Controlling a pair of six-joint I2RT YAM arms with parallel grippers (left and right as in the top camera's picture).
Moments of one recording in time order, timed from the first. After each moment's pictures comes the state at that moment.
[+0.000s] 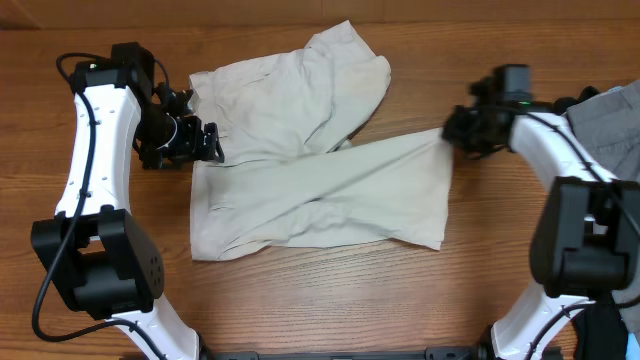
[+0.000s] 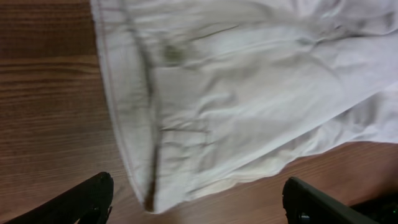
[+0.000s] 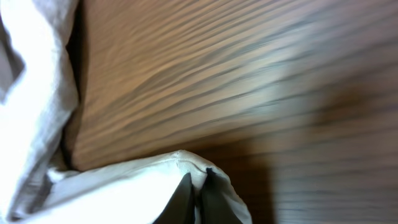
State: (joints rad) left arm 0.13 1.93 1.74 -1.42 0.29 0.11; right arm -0.12 1.96 1.35 -0.59 -0.39 0.31
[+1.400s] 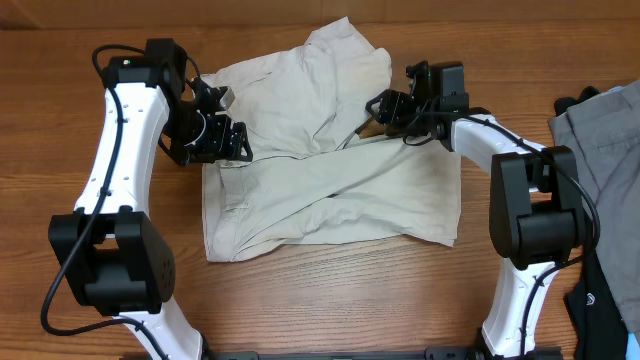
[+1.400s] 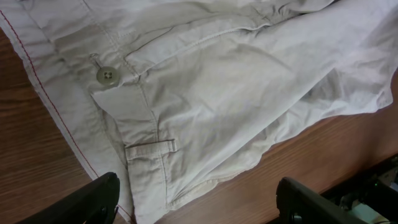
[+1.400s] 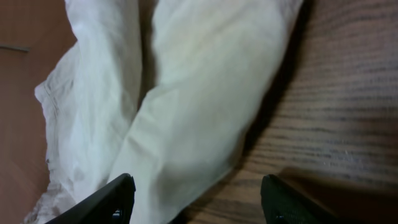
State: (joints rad) left arm 0.01 1.93 1.74 -1.40 0.39 0.14; right arm 0.13 2.16 1.38 -0.05 -0.54 0.45
